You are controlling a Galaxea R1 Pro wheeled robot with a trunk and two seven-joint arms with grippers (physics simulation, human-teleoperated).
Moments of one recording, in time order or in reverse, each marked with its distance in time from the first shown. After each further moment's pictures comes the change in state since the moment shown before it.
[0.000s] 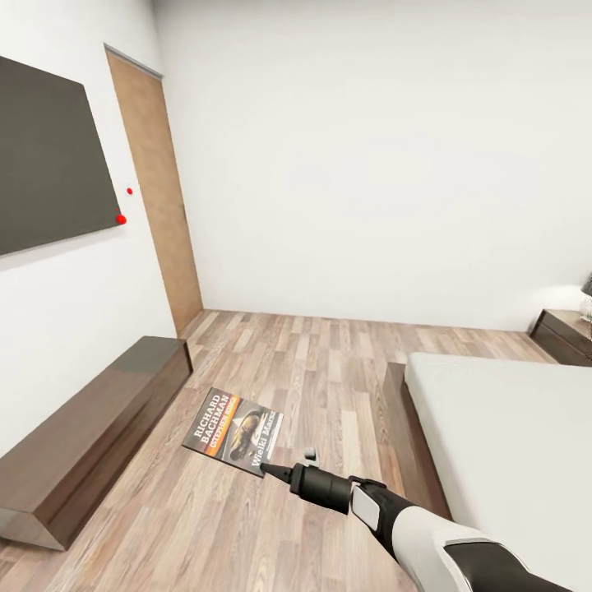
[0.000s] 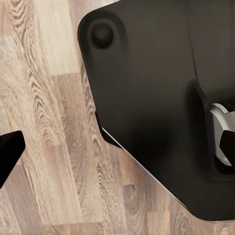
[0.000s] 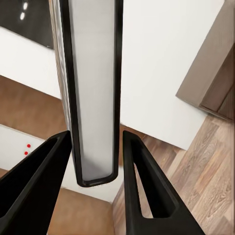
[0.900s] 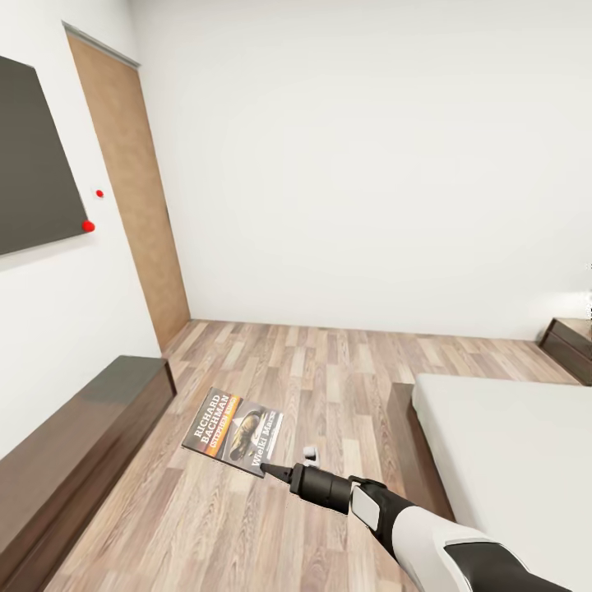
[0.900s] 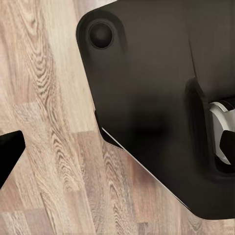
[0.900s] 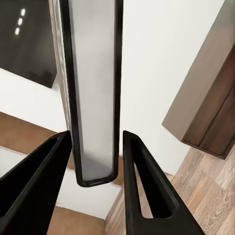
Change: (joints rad) left arm 0.000 0.000 -0.010 0.000 0.000 0.000 0.000; right arm 0.000 0.000 0.000 -0.001 0.000 0.000 0.000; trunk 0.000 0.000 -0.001
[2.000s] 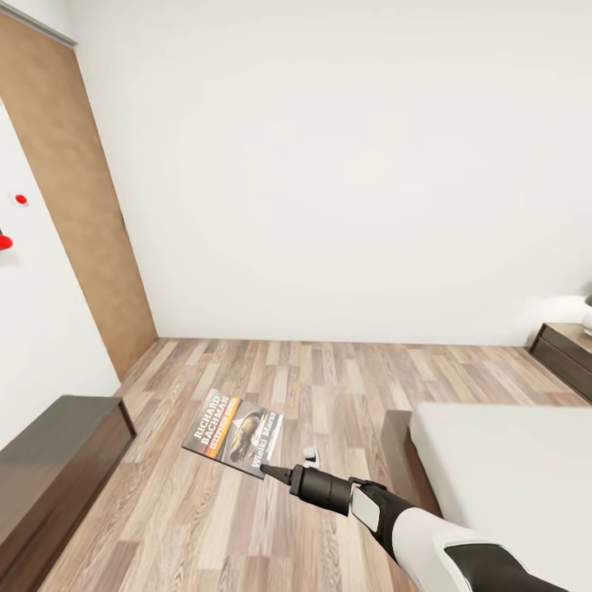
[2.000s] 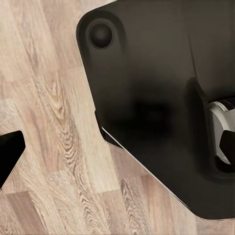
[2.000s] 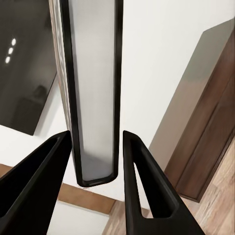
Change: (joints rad) left arm 0.000 0.000 -0.002 0.001 0.000 -0.002 0.000; right arm 0.005 0.000 0.000 -0.001 0.001 0.000 -0.001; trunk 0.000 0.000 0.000
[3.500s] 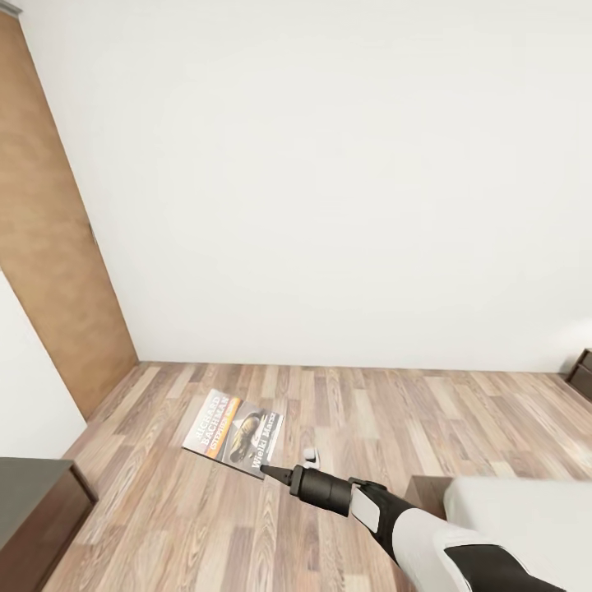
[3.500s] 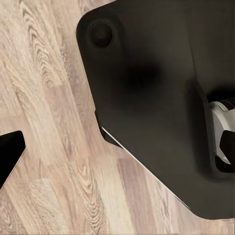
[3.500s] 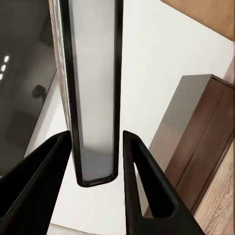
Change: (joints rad) left arm 0.000 0.000 0.000 0.000 0.000 0.000 0.000; right arm 0.002 0.000 0.000 0.000 0.000 0.000 -0.004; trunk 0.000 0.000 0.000
